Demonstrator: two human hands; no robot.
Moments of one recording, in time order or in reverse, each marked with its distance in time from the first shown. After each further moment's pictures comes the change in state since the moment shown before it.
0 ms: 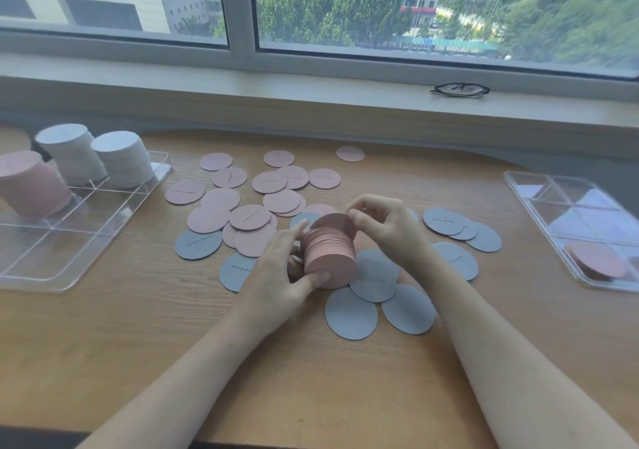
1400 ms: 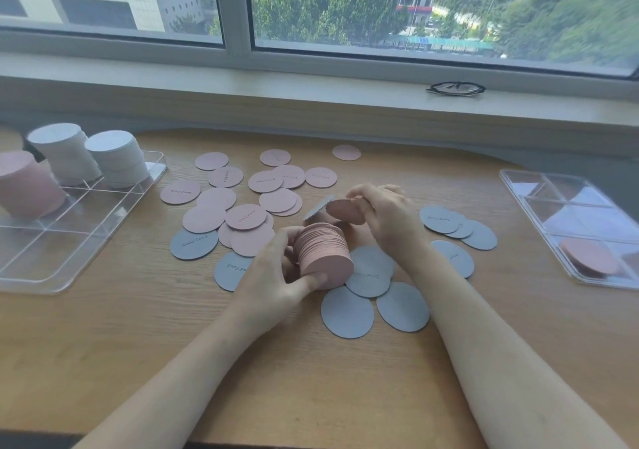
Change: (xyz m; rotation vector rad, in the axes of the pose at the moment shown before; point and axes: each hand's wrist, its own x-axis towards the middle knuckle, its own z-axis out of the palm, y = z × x) left_hand -0.002 0.012 -0.005 -0.018 -0.025 -0.058; right_hand 0.014 0.028 -0.004 -0.669 0.236 -0.114
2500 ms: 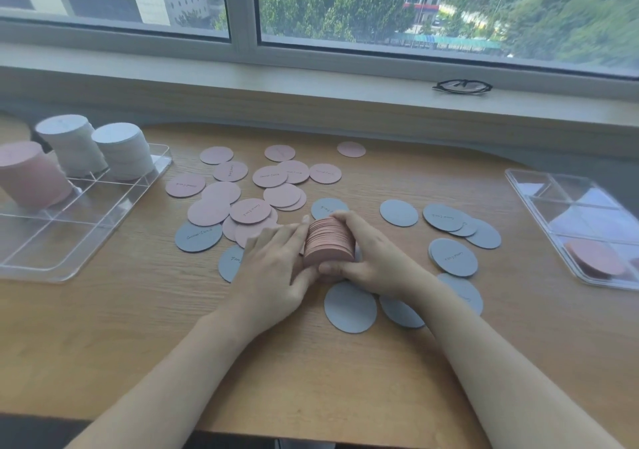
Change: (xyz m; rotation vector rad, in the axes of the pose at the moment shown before) left_hand 0.002 -0.016 -0.003 0.666 -0.011 0.208; right_hand -0.041 -0.046 -0.008 0.400 -0.477 0.049
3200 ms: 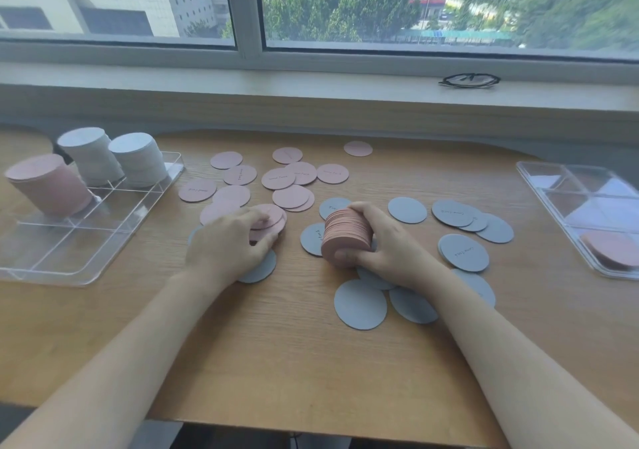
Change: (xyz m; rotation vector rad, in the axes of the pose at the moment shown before) left_hand 0.021 -0.051 -0.043 0.172 0.057 -0.268; right_hand 0.003 0.010 -0.008 0.027 0.082 0.052
